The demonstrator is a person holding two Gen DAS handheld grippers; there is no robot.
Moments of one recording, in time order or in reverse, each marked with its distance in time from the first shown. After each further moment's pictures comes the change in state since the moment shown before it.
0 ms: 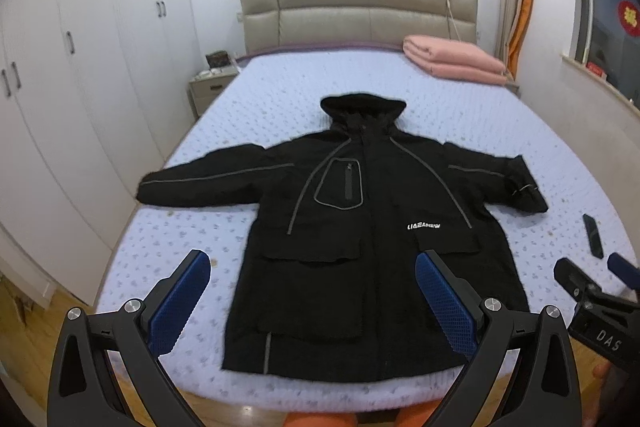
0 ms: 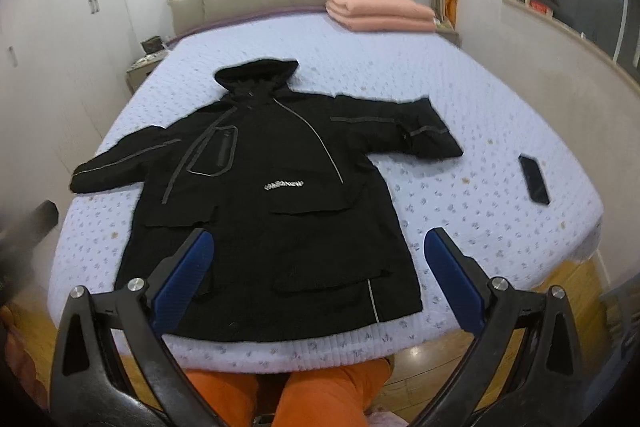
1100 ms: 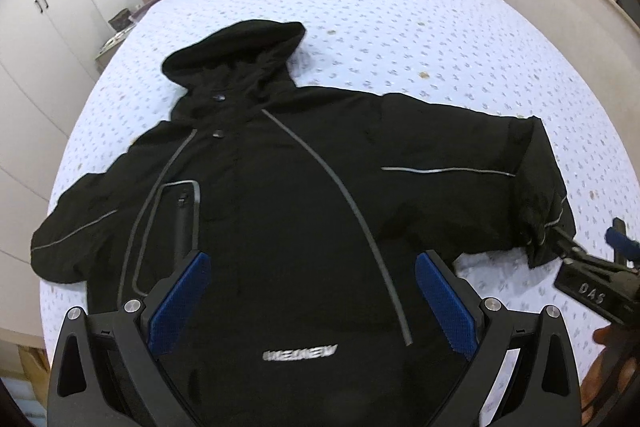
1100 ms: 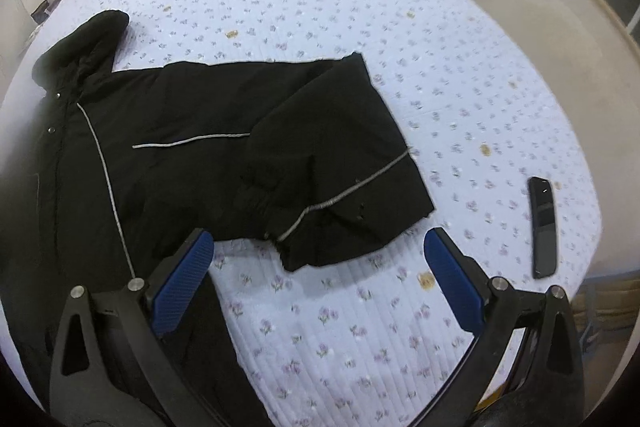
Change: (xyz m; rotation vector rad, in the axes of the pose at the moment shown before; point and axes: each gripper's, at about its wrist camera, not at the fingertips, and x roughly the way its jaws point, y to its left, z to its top) left arm 0.309 -0.271 0.139 0.174 0.356 -0.068; right arm 0.315 -0.179 0.159 0.086 0.359 -0.182
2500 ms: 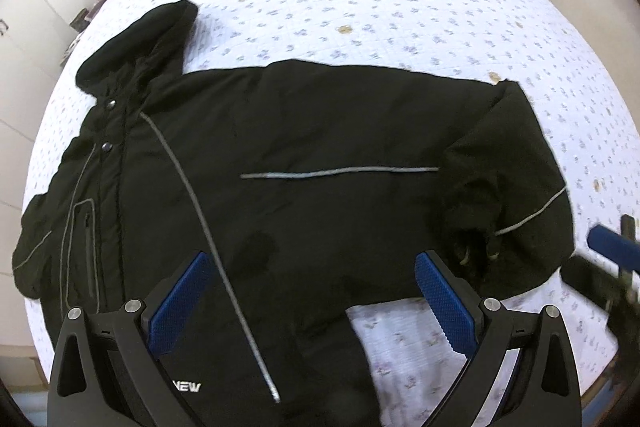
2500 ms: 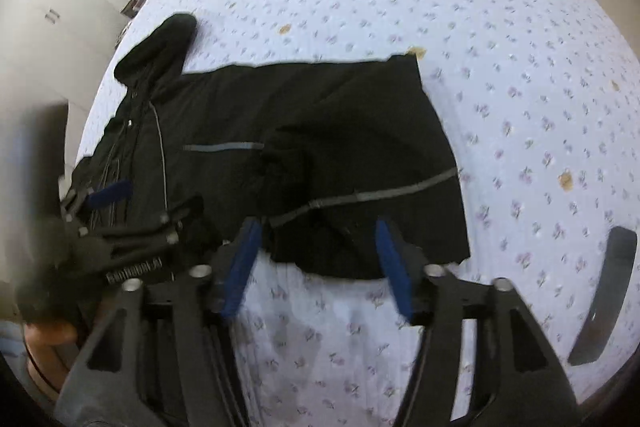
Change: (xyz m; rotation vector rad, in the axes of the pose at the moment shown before) left arm 0.078 -0.133 0.032 0.085 0.131 0.002; right arm 0.030 -0.081 0.029 -0.093 0.088 0.461
